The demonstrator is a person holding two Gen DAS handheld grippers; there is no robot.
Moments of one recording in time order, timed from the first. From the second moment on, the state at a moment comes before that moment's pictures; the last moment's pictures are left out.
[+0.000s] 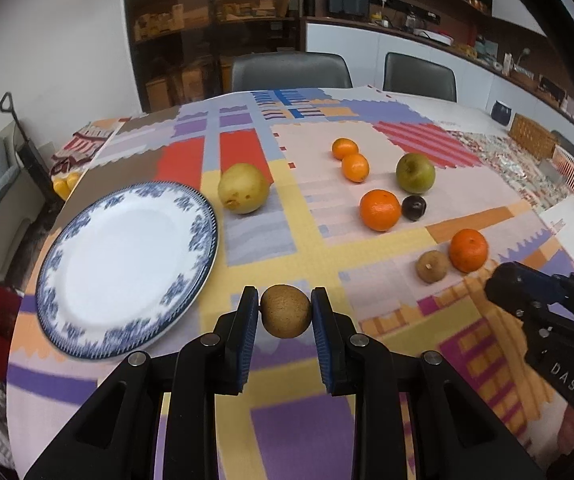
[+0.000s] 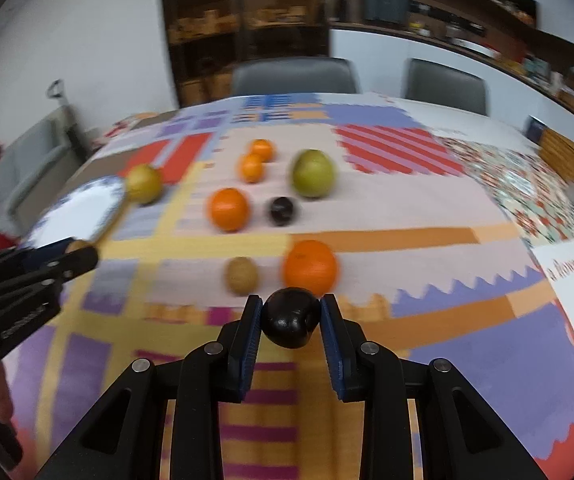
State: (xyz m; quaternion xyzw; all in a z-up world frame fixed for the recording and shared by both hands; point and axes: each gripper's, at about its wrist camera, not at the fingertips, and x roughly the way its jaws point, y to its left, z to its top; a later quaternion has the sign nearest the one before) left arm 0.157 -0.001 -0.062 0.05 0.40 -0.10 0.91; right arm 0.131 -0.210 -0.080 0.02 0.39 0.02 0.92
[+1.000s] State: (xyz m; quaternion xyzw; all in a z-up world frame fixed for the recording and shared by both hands) left arm 0.157 0.131 -0.052 0.04 0.38 -0.02 0.92; right arm 0.186 -0.045 -0.050 -0.04 0.38 0.25 0.89
